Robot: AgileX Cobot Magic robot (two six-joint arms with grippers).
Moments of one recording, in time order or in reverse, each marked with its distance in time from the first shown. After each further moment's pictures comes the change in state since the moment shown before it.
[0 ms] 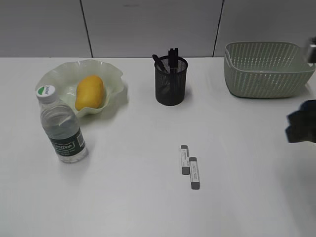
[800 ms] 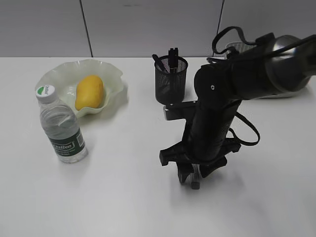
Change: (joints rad) left arm 0.203 -0.005 0.001 -0.004 0.000 0.000; right arm 0.358 0.796 -0.376 0.094 -0.034 0.210
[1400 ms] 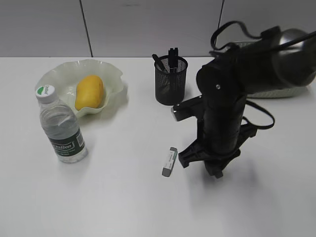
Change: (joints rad) left arm 0.000 0.000 0.000 -0.002 -0.001 0.000; right arm 0.000 -0.025 -0.009 -0.217 0.109 0.018
